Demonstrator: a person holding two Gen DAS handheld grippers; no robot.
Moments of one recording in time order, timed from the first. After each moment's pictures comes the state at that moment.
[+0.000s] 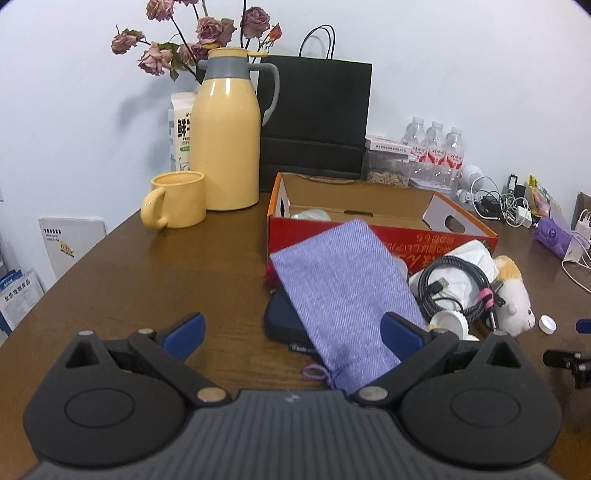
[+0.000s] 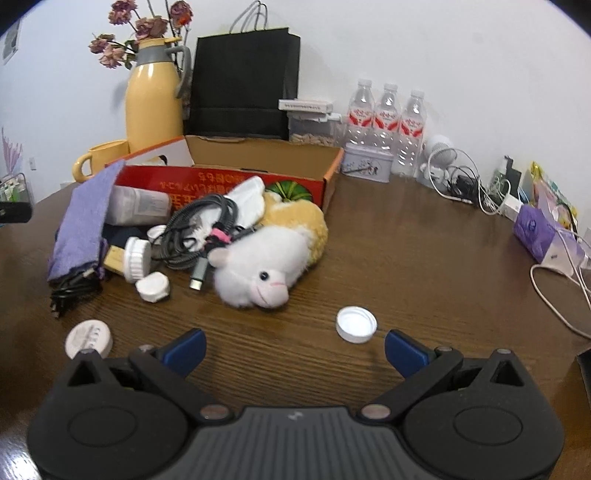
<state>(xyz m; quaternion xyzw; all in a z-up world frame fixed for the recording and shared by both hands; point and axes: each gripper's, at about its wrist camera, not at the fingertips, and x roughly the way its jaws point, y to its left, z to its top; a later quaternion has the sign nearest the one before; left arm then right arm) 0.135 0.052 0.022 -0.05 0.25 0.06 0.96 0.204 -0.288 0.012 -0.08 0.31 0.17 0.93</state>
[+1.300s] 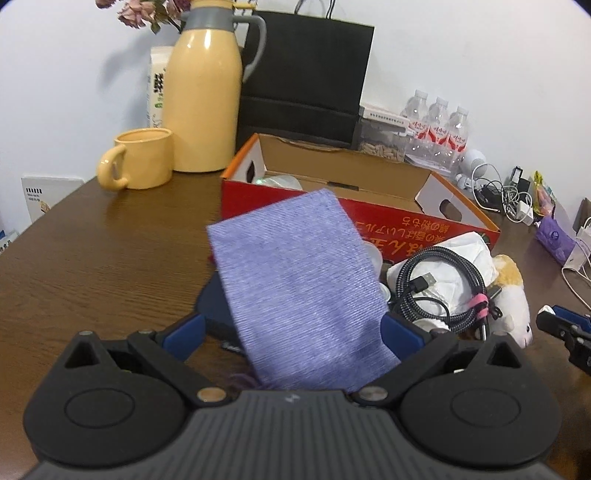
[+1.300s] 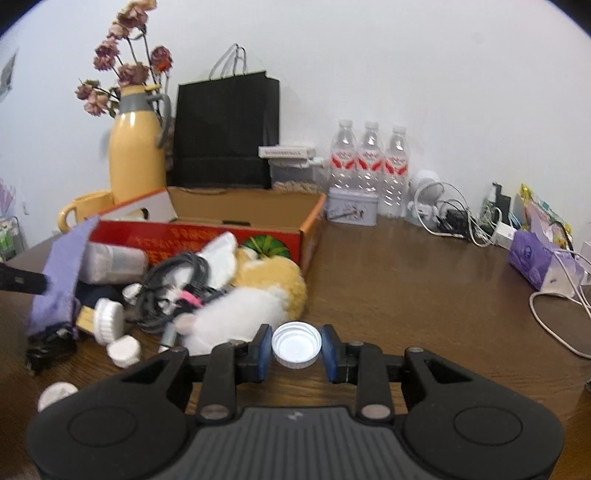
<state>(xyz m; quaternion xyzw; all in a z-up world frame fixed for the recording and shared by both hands) 0.195 0.019 0.001 -0.09 0.30 0.05 0.95 0.222 -0.283 0.017 -0.05 0.22 0.18 0.96</state>
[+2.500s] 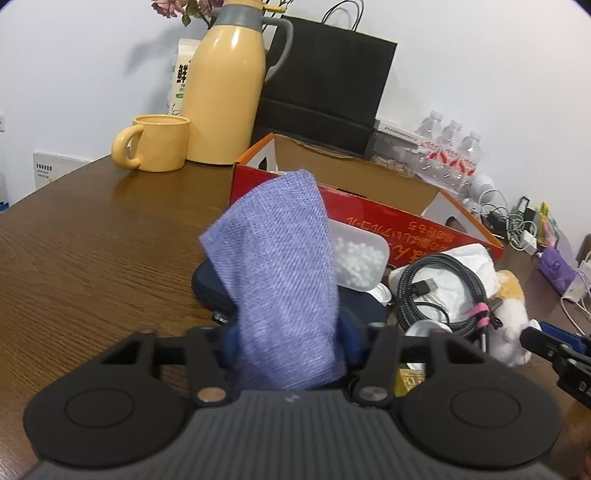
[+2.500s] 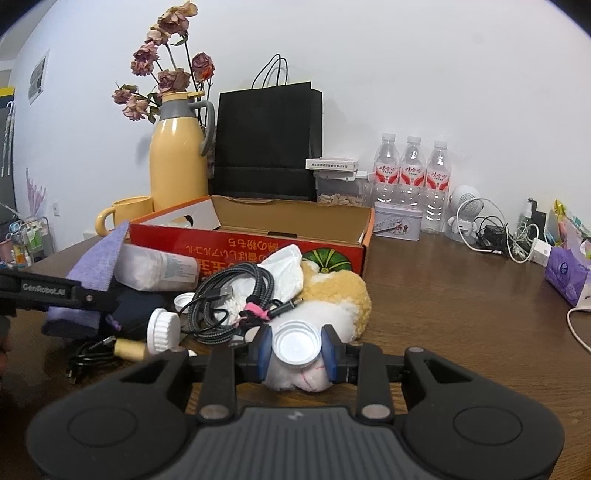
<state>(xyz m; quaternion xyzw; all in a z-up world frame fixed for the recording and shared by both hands) 0.179 0.018 -0.019 -0.14 0.27 0.07 0.95 0.214 -0.256 0.015 -0.05 0.21 0.21 0.95</state>
